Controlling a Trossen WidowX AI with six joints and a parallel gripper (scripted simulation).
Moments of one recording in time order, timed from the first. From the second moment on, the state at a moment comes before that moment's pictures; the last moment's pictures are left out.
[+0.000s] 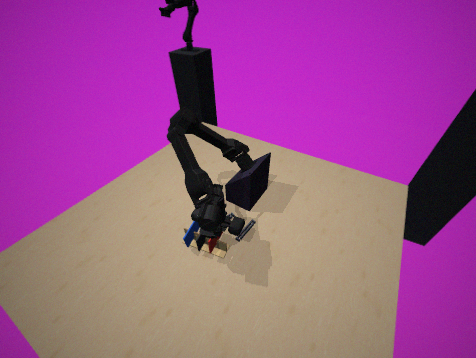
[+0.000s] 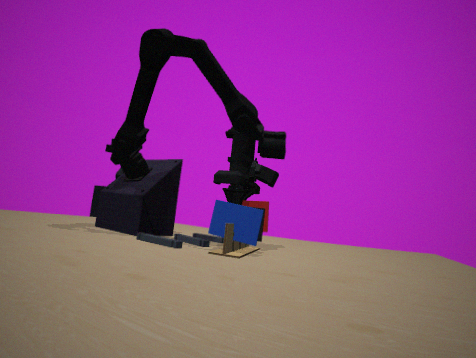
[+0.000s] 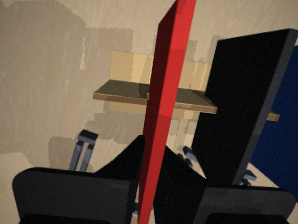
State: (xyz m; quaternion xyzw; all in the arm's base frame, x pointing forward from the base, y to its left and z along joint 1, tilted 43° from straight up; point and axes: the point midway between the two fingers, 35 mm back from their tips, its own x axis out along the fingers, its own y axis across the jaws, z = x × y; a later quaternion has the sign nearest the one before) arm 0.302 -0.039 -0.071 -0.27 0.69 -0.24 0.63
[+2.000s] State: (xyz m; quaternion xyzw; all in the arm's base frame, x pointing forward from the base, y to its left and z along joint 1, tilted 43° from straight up) arm 0.302 -0.046 -0.078 -0.27 0.69 -0.24 0.63
